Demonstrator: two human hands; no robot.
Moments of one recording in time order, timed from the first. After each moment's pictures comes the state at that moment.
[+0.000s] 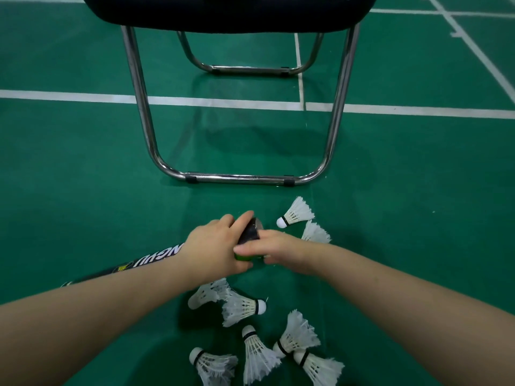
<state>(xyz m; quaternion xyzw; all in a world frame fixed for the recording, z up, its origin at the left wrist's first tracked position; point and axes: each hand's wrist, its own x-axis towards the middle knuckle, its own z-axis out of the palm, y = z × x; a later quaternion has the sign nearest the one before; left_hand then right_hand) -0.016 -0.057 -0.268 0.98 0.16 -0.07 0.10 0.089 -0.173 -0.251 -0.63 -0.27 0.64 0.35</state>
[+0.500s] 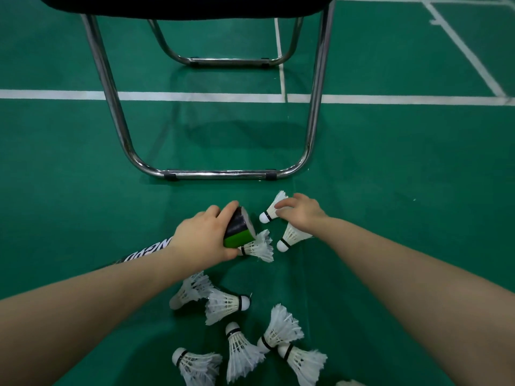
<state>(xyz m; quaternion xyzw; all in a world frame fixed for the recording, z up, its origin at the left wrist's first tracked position) 0.005 -0.064 -0.276 0.98 0.18 -0.08 0.09 0.174 -0.201 -0.295 -0.88 -0.23 0.37 0.17</state>
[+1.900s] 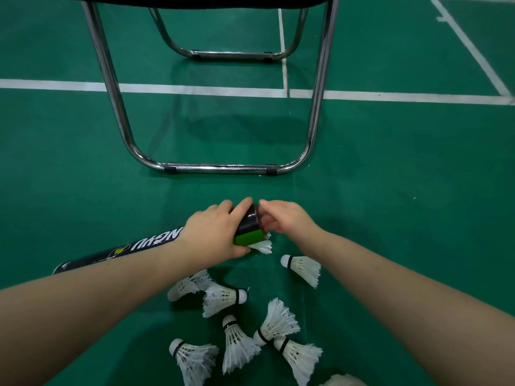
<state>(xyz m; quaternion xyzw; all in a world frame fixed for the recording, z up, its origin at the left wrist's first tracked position) 0.013 -0.080 -0.274 0.99 0.13 -0.06 0.06 0.126 -0.205 -0.274 -0.74 -0.17 0.46 0.46</state>
